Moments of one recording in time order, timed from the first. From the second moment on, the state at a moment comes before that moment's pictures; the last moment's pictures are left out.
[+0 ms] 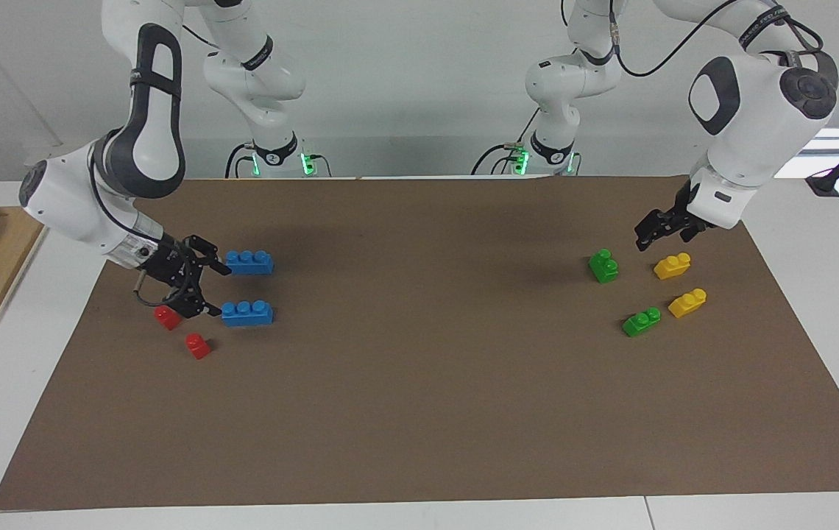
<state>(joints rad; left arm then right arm) 0.17 0.07 -0.20 -1.72 -0.01 1.71 -0.13 -0.18 0.16 0.00 -1.92 0.52 1.96 1.14</state>
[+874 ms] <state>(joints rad) 0.07 0.10 -0.20 -1.59 0.01 1.60 -0.06 -0.12 0.02 0.03 -1.62 0.19 1.66 0.60</state>
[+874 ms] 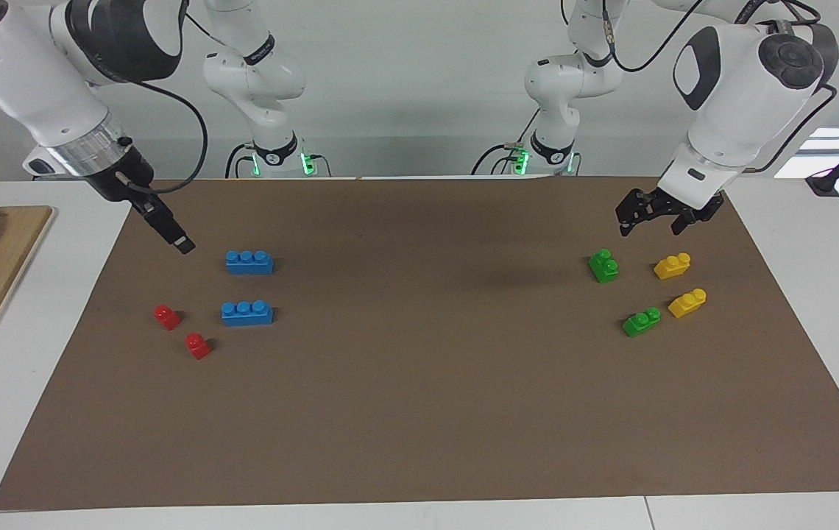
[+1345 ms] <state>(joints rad) -0.01 0.10 -0.09 -1.58 0.01 1.60 -0.06 -0.11 -0.01 0.03 -1.62 0.04 1.62 0.24</state>
